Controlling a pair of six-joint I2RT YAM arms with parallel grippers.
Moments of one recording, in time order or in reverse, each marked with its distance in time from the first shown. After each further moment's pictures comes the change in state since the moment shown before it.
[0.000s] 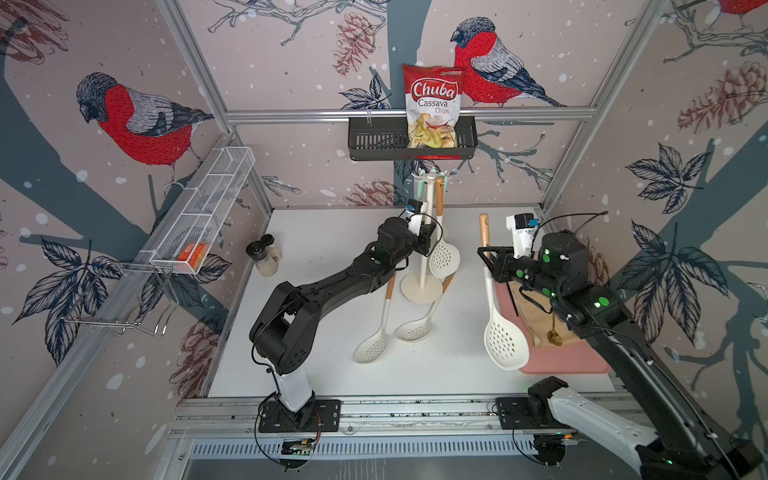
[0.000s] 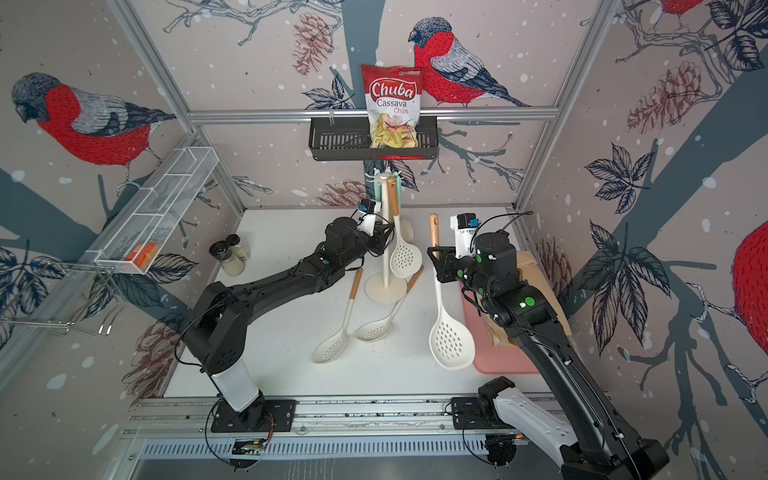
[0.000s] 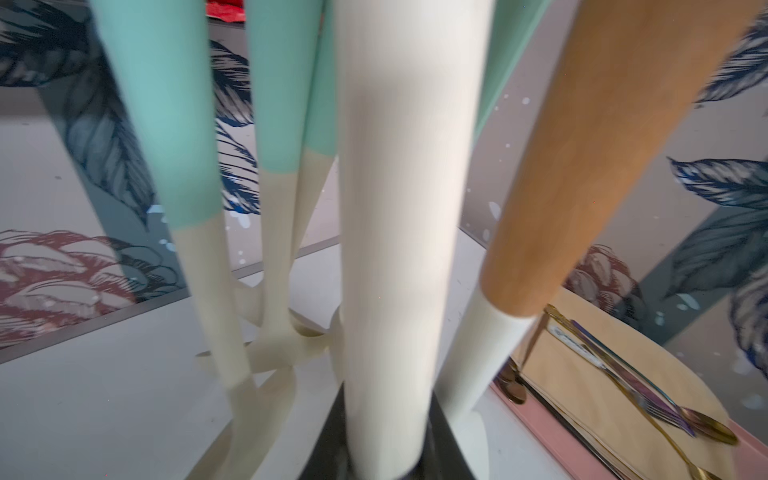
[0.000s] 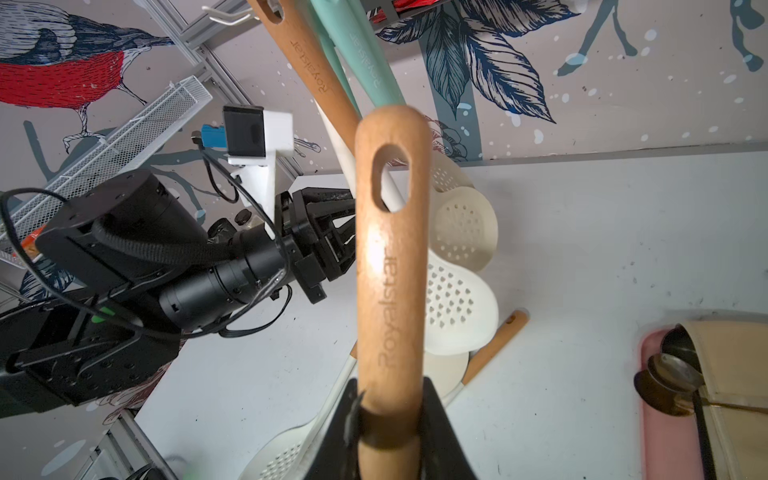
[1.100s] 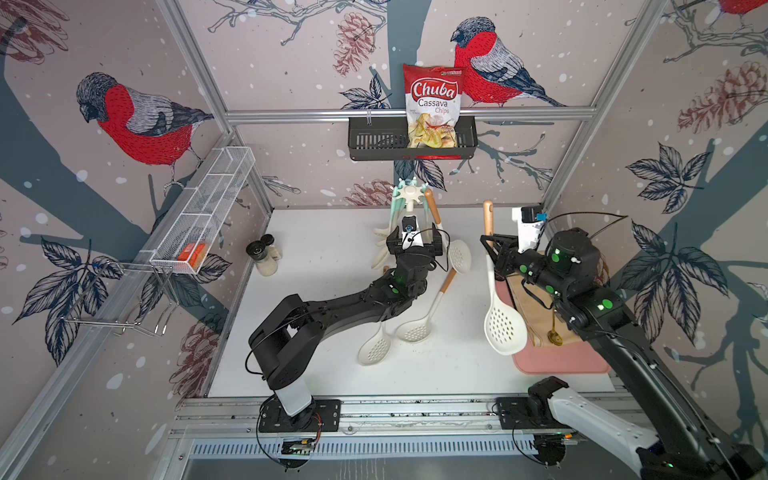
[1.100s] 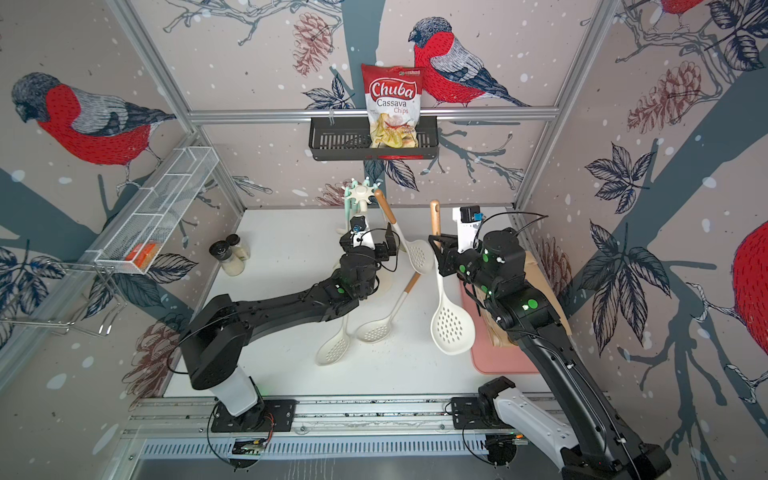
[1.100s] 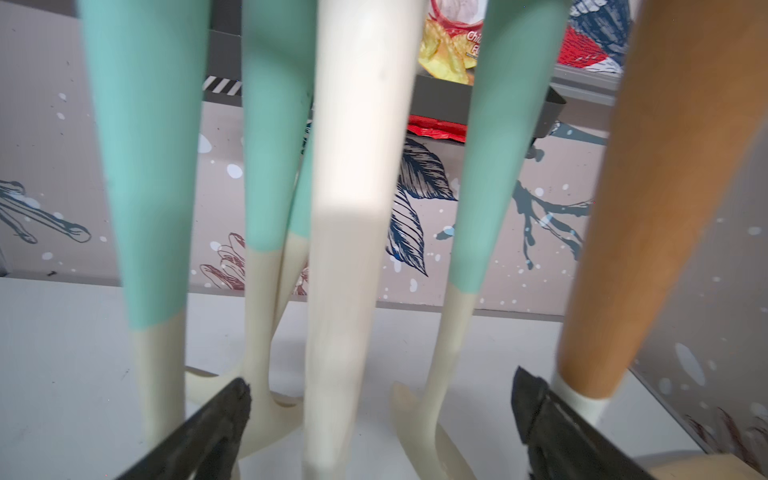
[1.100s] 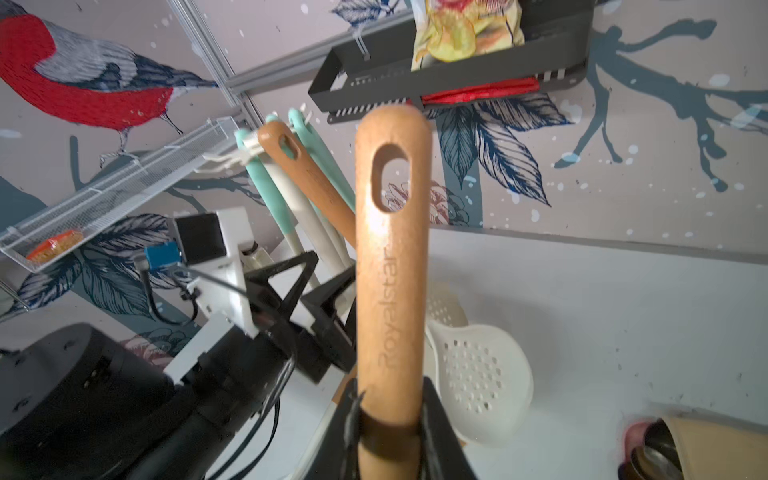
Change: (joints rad) left arm -0.230 -0.097 -0.137 0.156 -0.746 -0.052; right arm -0.007 0.001 0.024 0.159 0.002 -0.108
